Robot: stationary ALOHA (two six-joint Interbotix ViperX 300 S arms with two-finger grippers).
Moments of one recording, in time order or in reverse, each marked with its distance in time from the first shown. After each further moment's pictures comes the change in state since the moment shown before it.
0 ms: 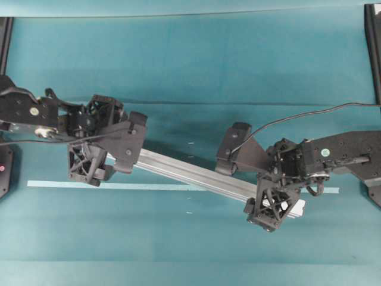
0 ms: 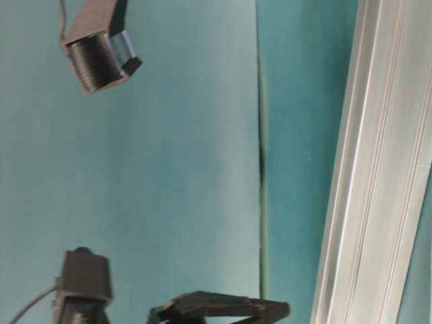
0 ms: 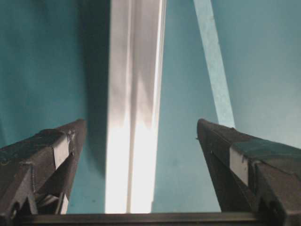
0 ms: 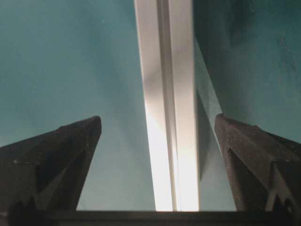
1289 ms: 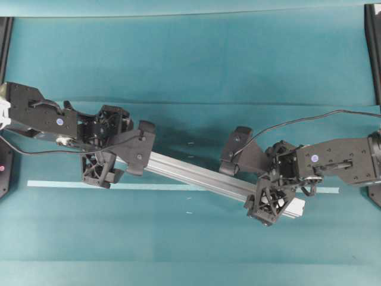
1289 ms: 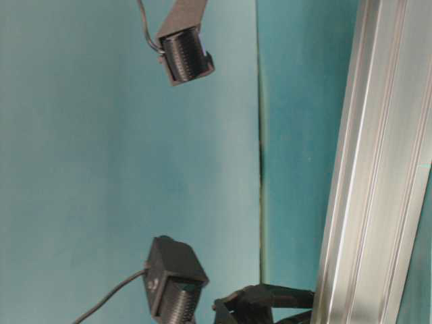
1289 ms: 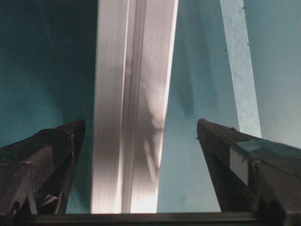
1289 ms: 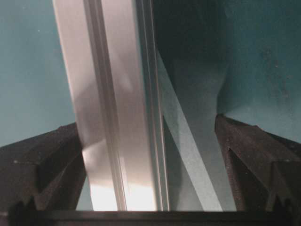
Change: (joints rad) left arm 0.020 0.156 0.049 0.000 -0.170 -0.002; right arm -0.025 0.095 0.115 -0.040 -0.210 -0.015
